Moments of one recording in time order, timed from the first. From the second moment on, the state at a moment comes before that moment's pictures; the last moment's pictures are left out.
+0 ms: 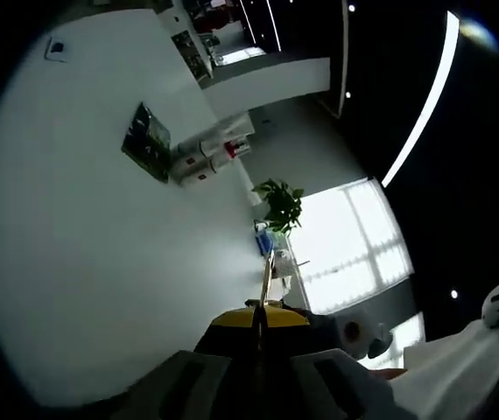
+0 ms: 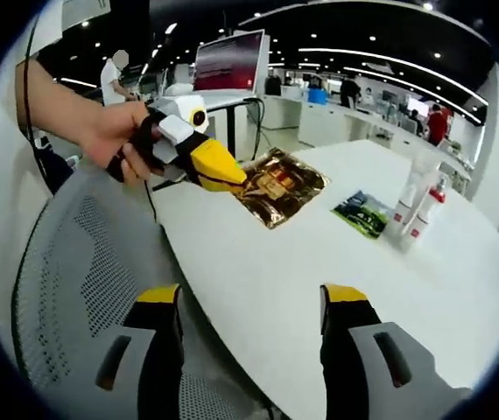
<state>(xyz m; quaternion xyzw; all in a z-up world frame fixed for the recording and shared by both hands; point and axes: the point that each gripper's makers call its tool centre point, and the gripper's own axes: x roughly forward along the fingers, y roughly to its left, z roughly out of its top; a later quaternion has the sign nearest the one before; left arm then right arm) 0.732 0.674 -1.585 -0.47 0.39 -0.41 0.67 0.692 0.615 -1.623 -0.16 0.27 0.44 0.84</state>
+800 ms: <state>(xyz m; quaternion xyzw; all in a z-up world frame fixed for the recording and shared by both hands) 0.840 0.710 -1.585 -0.44 0.40 -0.35 0.73 0.688 0.613 -1.637 -0.21 0.27 0.44 0.83</state>
